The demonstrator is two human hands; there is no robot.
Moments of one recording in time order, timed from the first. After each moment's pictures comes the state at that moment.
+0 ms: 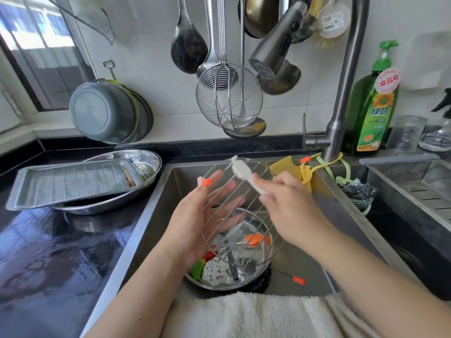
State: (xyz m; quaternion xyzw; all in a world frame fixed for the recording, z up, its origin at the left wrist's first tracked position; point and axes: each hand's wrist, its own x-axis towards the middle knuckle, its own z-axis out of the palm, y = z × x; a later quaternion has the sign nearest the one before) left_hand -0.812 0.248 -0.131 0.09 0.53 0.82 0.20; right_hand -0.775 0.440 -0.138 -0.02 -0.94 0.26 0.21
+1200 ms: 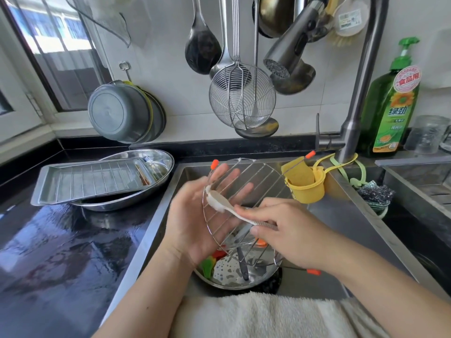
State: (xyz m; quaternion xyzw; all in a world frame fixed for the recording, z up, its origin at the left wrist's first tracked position) left_hand -0.819 0.234 -0.131 0.10 0.38 0.88 0.26; right_hand -0.754 0.418 -0.133 0.12 -0.94 0.32 0.08
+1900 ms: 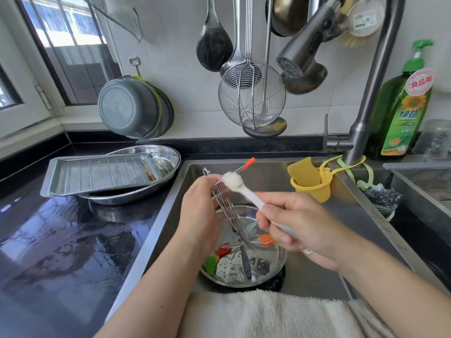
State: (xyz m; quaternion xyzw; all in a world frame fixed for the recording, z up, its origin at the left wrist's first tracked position) left_hand -0.835 0.243 -0.138 0.00 0.56 0.83 0.05; right_hand -0.746 0.409 -0.117 0.05 -0.67 0.74 -0.06
